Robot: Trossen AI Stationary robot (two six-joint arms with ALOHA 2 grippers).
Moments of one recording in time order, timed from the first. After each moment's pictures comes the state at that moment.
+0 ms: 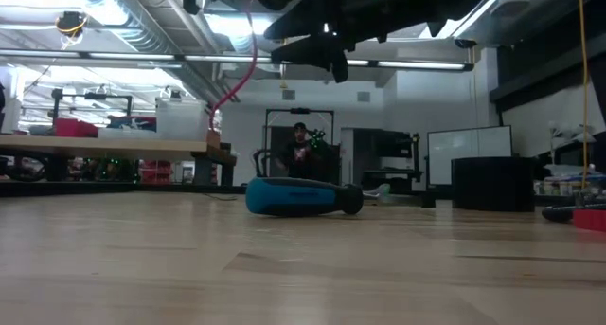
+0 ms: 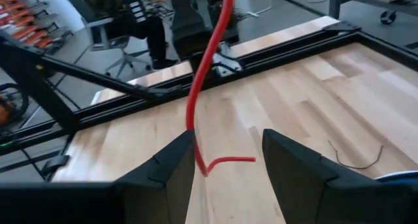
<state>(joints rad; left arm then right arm) -0.06 1.11 0.71 0.57 -0.74 0.05 0.01 1.69 1.03 0.40 0.05 0.30</state>
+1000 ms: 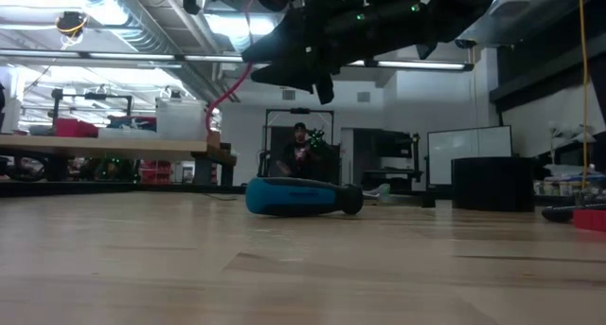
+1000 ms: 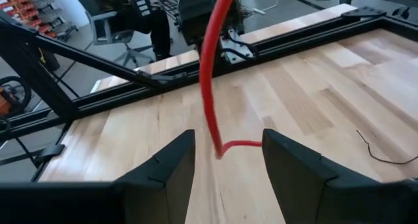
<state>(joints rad) -0.07 1.11 0.71 0.56 -0.74 0.05 0.05 1.83 1.03 0.54 0.07 0.30</state>
